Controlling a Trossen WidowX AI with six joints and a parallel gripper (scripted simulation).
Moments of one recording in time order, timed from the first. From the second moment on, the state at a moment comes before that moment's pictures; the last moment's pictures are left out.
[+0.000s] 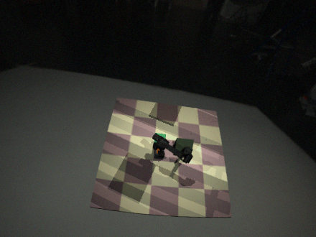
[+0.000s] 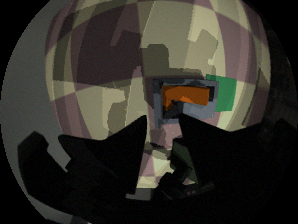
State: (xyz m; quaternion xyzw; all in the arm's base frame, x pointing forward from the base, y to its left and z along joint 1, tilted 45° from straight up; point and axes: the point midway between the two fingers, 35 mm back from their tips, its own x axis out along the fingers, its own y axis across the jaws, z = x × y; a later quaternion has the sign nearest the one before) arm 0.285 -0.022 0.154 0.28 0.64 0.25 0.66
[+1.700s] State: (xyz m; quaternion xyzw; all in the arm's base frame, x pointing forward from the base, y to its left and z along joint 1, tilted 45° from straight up) arm 0.295 -0.057 0.081 -0.27 0.28 0.64 0.66
